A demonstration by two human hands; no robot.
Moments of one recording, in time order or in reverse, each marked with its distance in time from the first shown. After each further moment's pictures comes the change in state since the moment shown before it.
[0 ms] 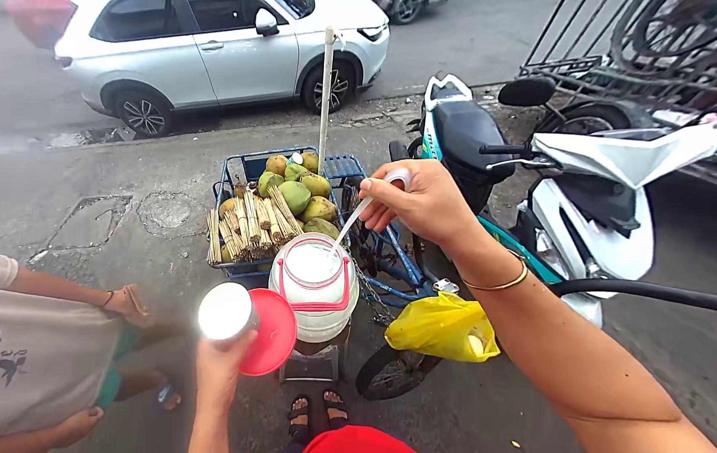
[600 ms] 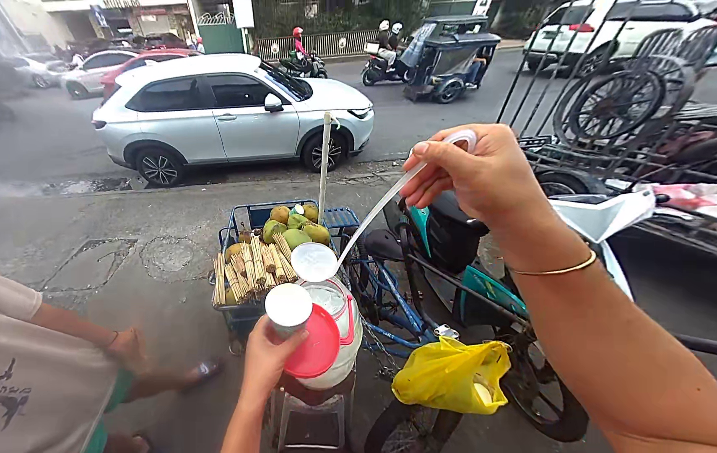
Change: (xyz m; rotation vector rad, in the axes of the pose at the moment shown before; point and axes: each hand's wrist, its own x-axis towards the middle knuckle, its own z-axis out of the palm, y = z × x) left_hand 0.030 0.017 0.042 0.132 -0.308 -0.051; right_hand 0.021 -0.093 -0.055 0.104 0.165 -0.176
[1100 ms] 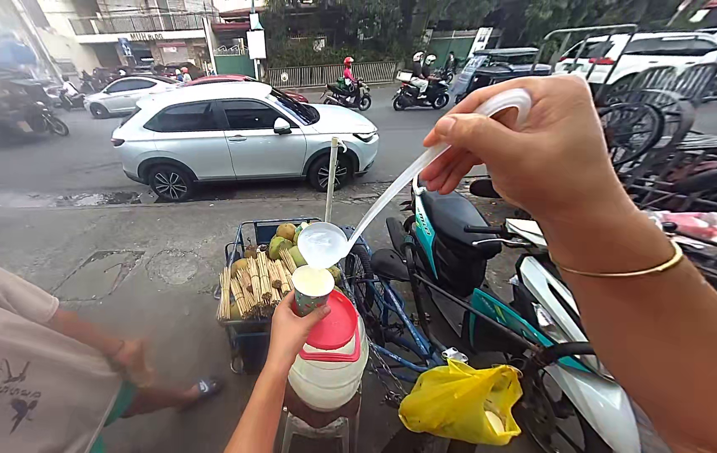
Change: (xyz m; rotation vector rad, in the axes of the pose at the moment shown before) left_hand 0.051 0.020 0.032 0.026 -0.090 0.012; right_hand 0.006 -0.073 0.003 -0.189 -0.011 -0.329
